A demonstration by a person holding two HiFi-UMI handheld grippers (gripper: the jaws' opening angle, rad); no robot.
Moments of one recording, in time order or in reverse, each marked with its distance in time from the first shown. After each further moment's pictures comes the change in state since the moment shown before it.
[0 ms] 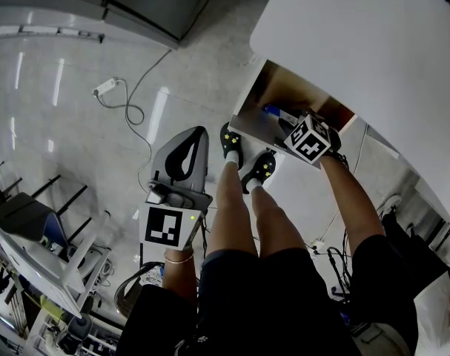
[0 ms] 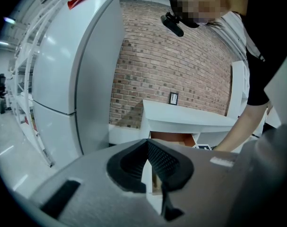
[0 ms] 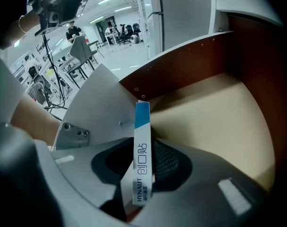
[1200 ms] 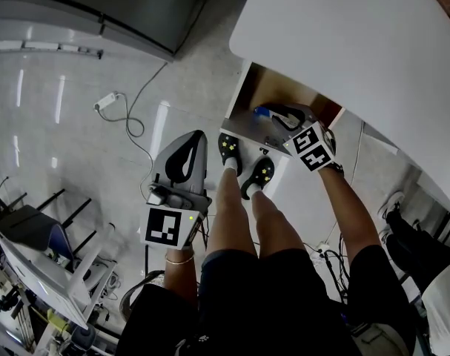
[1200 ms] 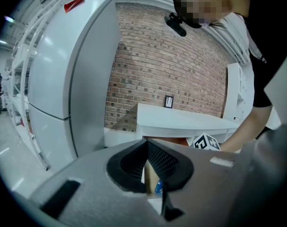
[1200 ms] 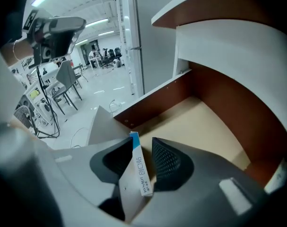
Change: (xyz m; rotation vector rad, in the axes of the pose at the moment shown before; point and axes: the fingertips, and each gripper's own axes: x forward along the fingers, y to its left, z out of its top) left arm -0.006 -0.023 0.013 0.014 -0.030 -0.040; right arm -0.070 -0.010 0.035 0.191 -0.258 -0.151
